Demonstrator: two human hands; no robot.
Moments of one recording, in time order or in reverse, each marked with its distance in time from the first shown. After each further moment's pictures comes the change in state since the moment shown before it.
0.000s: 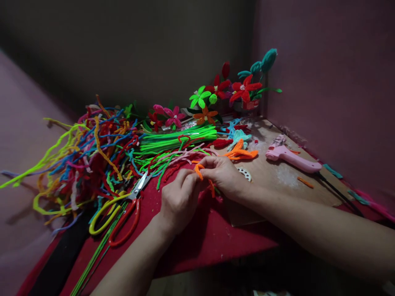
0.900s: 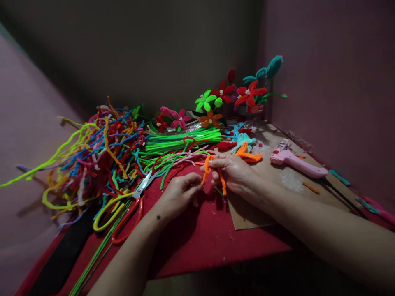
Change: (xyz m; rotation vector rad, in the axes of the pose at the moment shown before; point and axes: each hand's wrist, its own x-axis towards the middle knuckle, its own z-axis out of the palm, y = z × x) left_hand 0.013 -0.008 -0.012 -0.634 -0.553 -0.609; right_hand 0.008 -0.013 -0.008 0.237 0.097 0.226
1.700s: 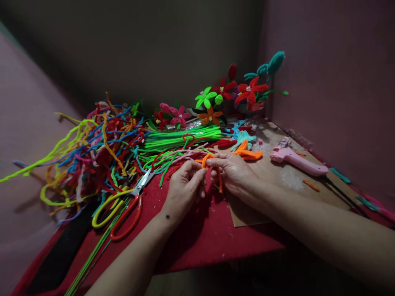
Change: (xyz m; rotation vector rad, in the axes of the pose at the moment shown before) left_hand 0.006 0.007 0.025 -0.345 0.292 0.186; right_hand 0.000 0.011 0.001 0.047 0.062 -0.077
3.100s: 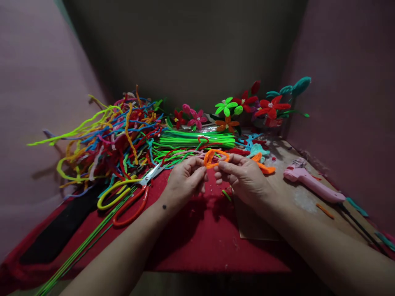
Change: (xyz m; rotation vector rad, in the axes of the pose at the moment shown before) left_hand 0.001 0.006 -0.025 -0.002 0.002 0.042; right_hand -0.009 -0.002 0.004 -0.100 -0.253 -0.187
